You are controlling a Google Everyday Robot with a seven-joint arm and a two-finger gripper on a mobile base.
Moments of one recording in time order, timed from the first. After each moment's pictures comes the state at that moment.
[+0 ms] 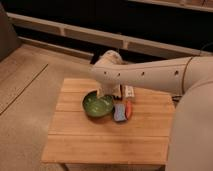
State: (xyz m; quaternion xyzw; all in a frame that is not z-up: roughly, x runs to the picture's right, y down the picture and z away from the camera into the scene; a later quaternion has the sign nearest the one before) arm 0.036 0.046 0.764 -0.15 0.18 0.68 0.69
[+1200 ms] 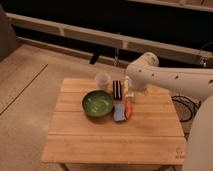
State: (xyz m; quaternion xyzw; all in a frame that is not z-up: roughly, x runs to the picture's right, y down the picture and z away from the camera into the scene) arm 0.168 0.027 0.792 -0.11 0.18 0.72 0.66
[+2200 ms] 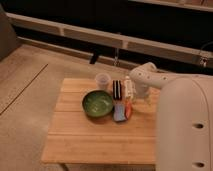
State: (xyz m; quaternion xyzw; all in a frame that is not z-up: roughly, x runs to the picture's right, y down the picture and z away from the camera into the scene) arm 0.217 0.088 0.893 -0.16 0.29 0.73 0.59
